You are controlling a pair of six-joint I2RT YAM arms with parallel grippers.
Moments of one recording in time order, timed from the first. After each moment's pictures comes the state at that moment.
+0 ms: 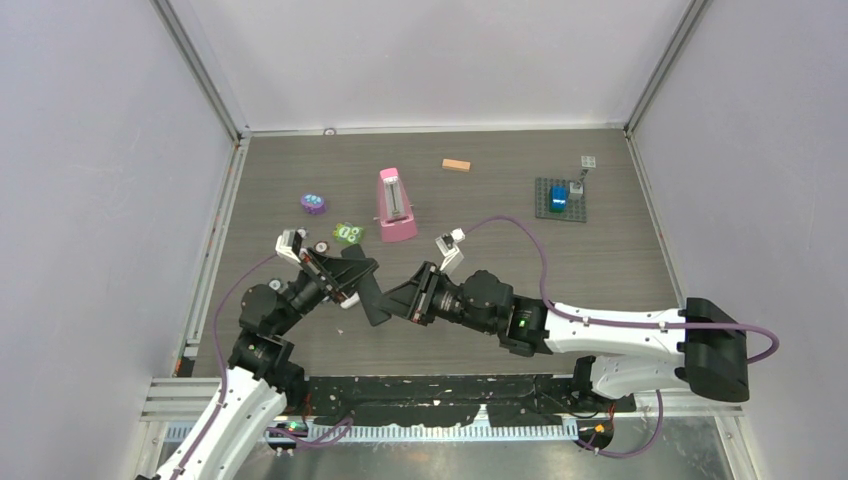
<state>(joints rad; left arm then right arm) -0.36 0.40 0.25 0.30 0.46 -1.59 1.24 1.21 0.71 0.44 0.09 1.26</state>
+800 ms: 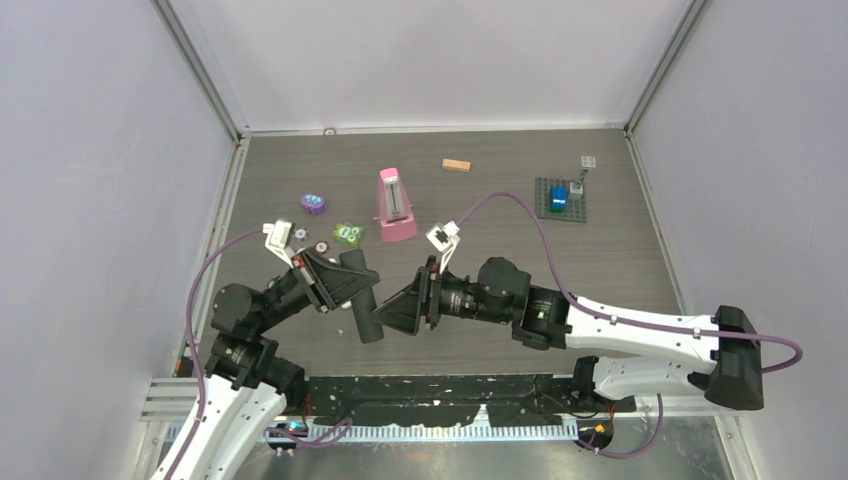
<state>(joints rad) -0.38 0.37 0.49 0.15 0.66 -1.16 1.23 1.10 0.81 0.26 -0.10 0.87</state>
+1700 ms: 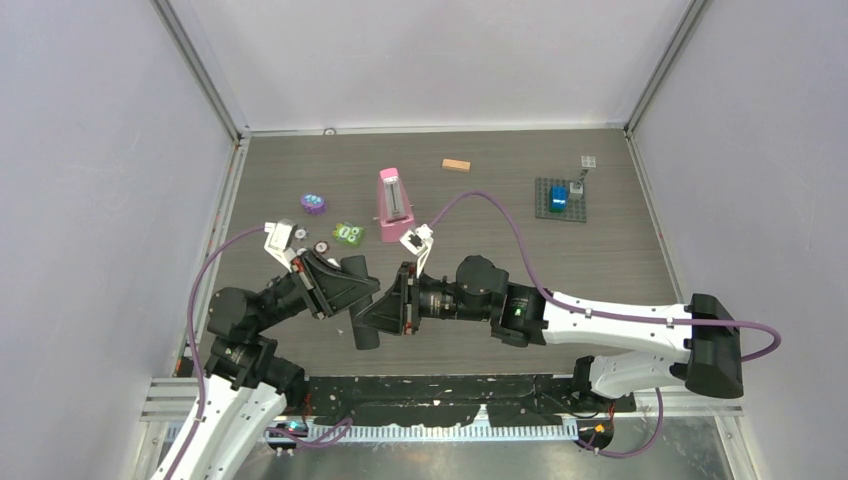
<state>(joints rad) -0.38 0.37 0.49 0.22 0.77 -1.15 1.26 1.25 0.91 0.34 -0.21 0.81</state>
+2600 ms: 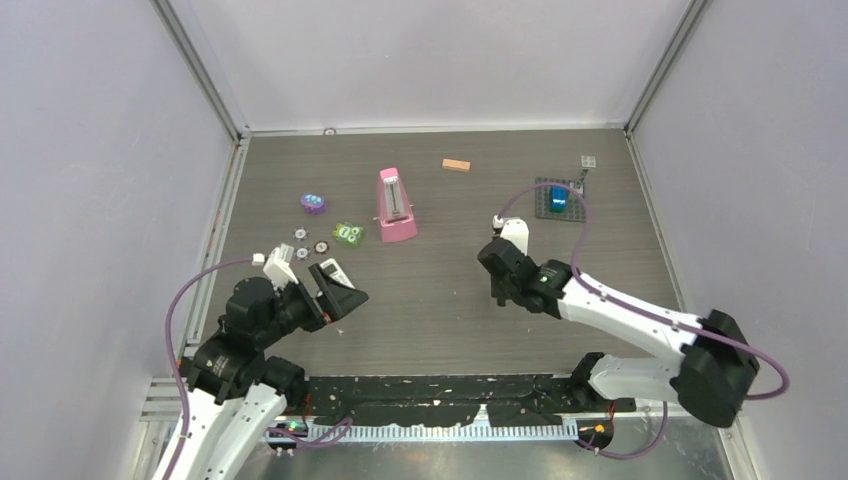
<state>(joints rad) -0.38 0.33 0.62 -0.71 0.31 -0.88 0.86 1.12 0.76 -0.53 0.42 0.63</state>
